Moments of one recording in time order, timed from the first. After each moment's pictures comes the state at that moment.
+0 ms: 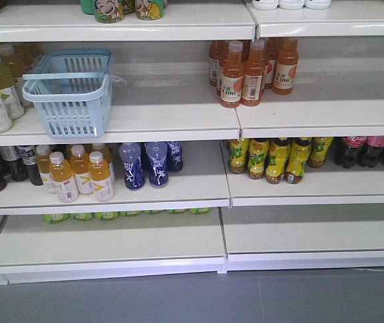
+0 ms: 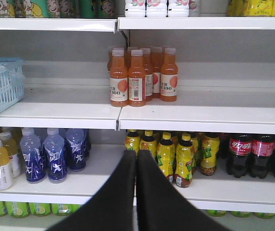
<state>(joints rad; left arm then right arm) -0.01 -0.01 0.04 0.10 0.09 -0.16 0.07 -0.01 0.03 0.01 0.09 0.00</state>
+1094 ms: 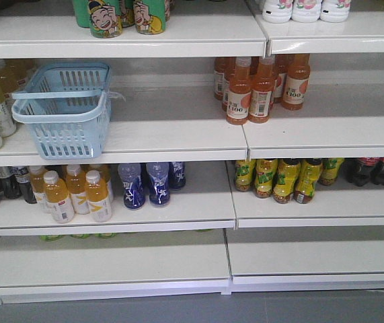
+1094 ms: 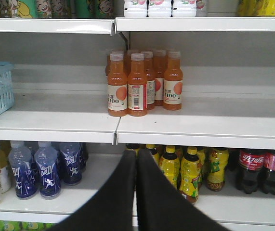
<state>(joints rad) -0.01 -0.01 0.04 0.10 0.09 -0.16 0.07 -0.01 0.03 0.01 0.09 0.00</state>
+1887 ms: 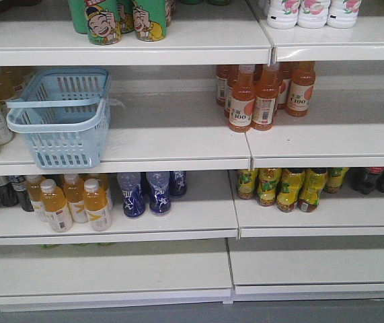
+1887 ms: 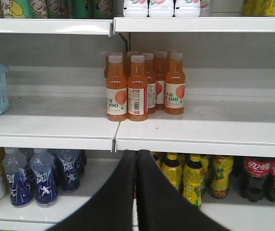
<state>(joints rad) -0.01 -0.01 0.04 0.10 0.09 -0.16 0.07 -0.01 0.03 0.01 0.09 0.00</state>
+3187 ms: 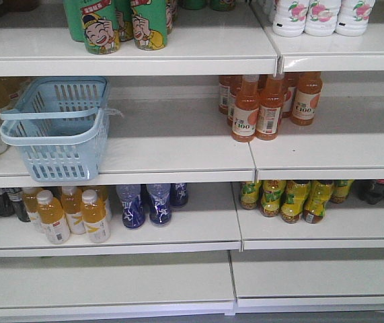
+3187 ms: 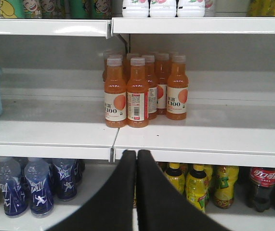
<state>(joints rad) -0.01 -0.01 0.04 0.10 0.09 -0.16 0.07 -0.01 0.03 0.01 0.09 0.00</state>
